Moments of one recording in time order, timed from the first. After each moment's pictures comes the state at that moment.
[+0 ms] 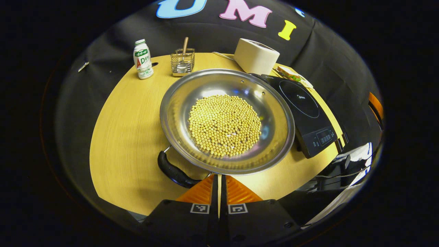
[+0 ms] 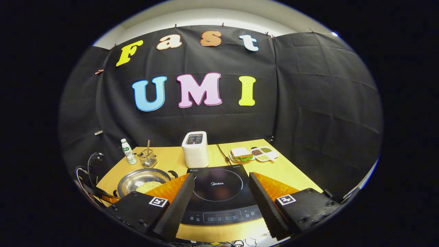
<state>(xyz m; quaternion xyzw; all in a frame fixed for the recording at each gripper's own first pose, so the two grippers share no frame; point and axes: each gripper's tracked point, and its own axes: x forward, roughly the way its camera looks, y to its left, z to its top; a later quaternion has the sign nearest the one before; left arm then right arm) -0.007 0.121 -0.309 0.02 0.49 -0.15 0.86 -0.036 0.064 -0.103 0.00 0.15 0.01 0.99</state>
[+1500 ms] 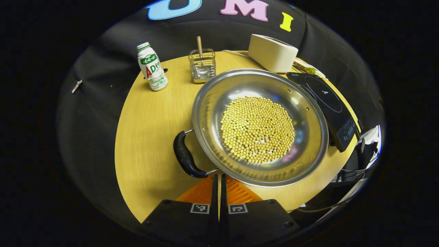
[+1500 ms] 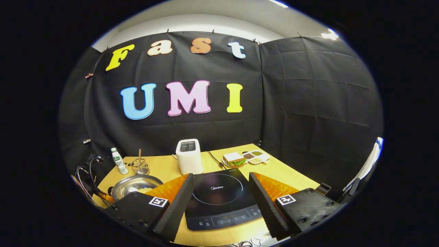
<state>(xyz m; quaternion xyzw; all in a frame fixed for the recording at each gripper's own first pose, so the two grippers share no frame) 0.076 0.228 -0.312 0.09 0.49 -0.13 0.86 -0.036 0.086 -0.098 0.00 0.11 -0.07 0.99</state>
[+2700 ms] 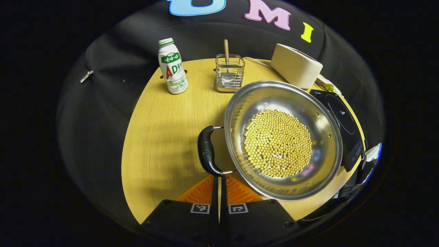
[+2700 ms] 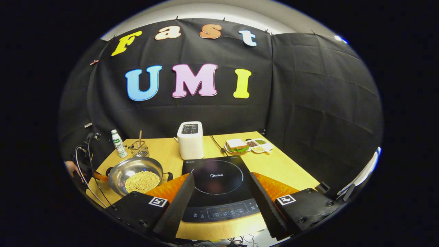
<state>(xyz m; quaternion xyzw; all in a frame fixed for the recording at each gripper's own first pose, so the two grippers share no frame) 0.110 0.260 -0.301 0.05 0.46 -0.07 0.88 -0.030 0.096 -0.138 -0.02 0.19 -0.03 0.98</state>
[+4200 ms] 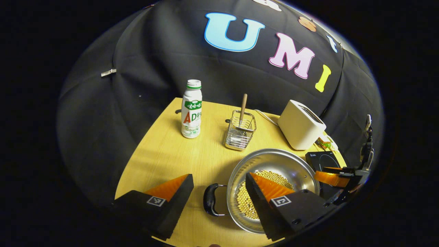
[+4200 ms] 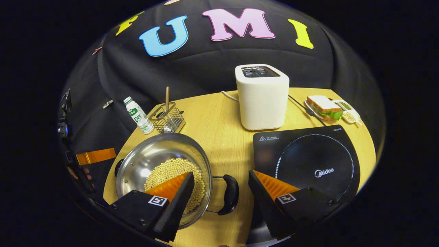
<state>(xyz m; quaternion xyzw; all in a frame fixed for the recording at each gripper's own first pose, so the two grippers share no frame) 0.189 0.250 -0.242 -0.08 0.32 -0.04 0.94 0.112 0.274 -0.325 0.04 0.39 0.14 0.91</state>
